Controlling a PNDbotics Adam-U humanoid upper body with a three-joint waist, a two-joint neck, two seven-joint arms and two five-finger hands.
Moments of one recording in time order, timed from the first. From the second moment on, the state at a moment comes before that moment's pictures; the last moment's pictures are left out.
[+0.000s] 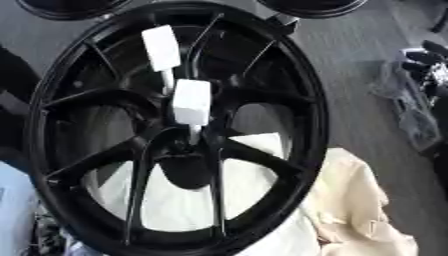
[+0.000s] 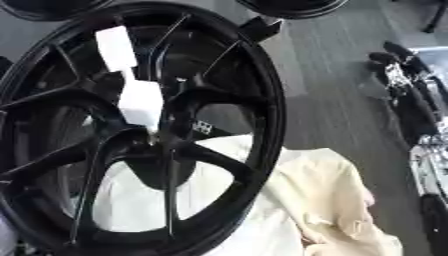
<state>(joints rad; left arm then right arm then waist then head) -0.16 0.25 0.13 -1.92 0.34 -0.01 0.48 -0.24 -0.53 -0.21 -1.78 -0.29 -0.06 0.08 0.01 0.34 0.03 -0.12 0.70</state>
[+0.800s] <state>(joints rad) -0.15 0.28 0.12 -1.91 0.34 -0.01 0.47 -0.51 -1.05 0.01 -1.98 -0.43 -0.18 0.23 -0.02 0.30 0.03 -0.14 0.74</state>
